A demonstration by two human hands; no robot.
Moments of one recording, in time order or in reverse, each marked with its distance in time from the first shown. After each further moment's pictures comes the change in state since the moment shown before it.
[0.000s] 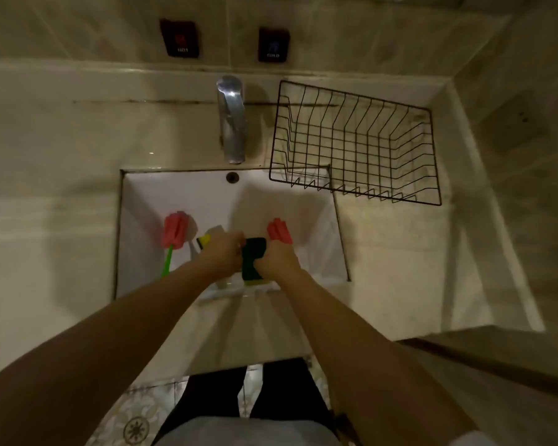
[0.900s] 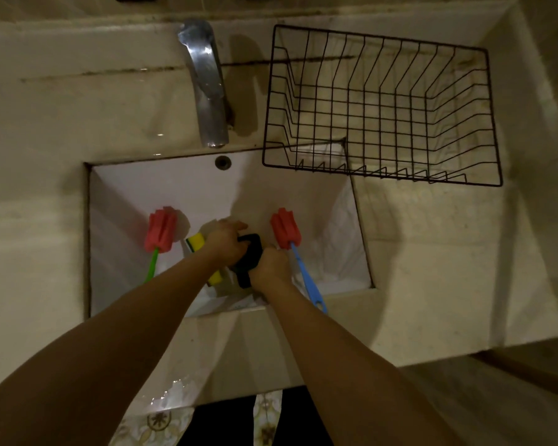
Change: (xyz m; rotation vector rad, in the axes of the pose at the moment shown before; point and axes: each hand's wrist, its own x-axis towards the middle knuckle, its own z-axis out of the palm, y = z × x) left_hand 0.083 -0.025 0.042 -0.118 -0.049 -0.220; right_hand 0.092 0.041 0.082 0.225 0.050 0.115
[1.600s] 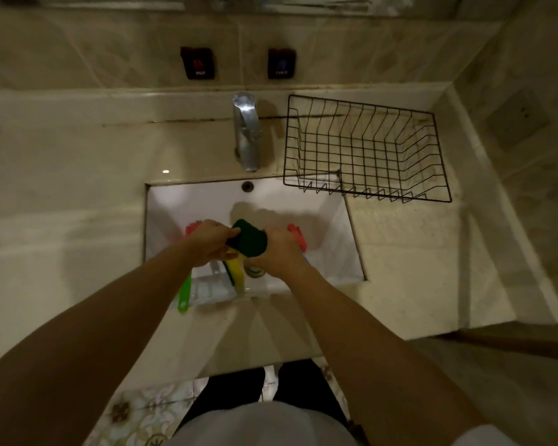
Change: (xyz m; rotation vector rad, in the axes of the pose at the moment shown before) left_hand -0.098 -0.013 -0.095 -0.934 -0.069 -0.255; right_hand -0.101 -0.074 -0.068 -0.224 0.055 -0.388
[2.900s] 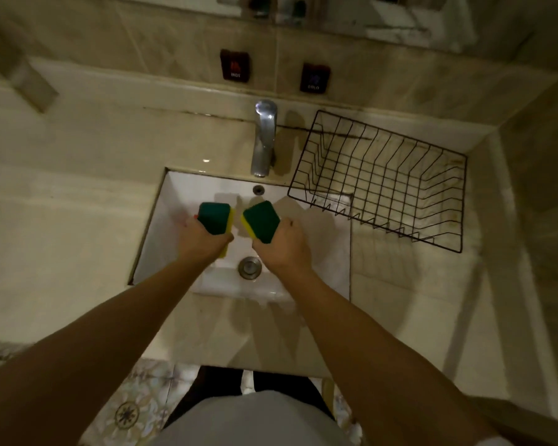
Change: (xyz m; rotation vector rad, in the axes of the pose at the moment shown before) left_hand -0.030 -0.019 0.037 0.191 0.652 0.135; right_hand 0.010 0.024 -0.033 -0.011 0.176 -0.071
